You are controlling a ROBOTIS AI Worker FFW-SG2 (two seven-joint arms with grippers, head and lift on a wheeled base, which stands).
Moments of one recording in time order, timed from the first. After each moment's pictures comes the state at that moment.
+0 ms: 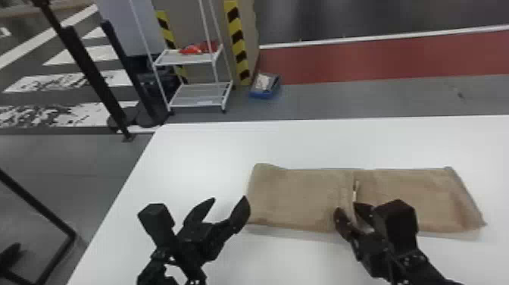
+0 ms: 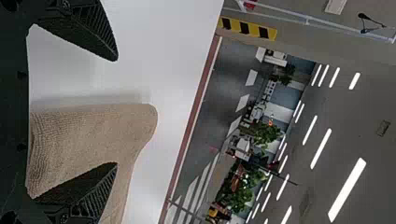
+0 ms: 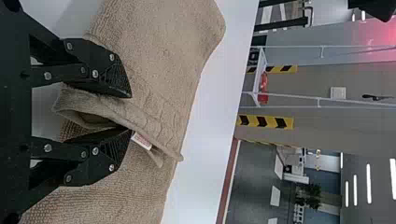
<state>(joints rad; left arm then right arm) 0.41 0.00 0.18 -1.92 0.34 0.27 -0.30 0.21 -0.10 0.35 -1.80 0.07 0.40 0.09</state>
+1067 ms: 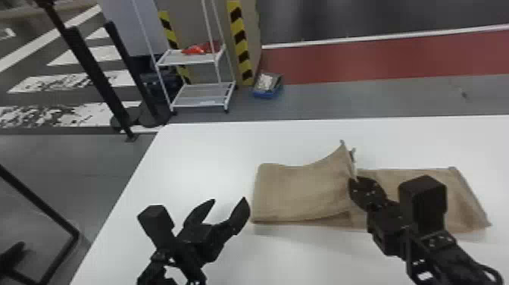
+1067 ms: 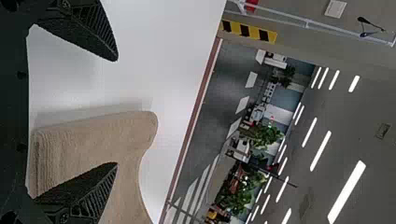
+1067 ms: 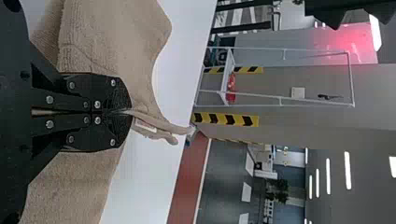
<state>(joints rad) 0.42 0.00 0.20 -1.92 0.35 0.26 -0.31 0.23 -0.10 0.30 -1.97 0.05 0.41 0.13</state>
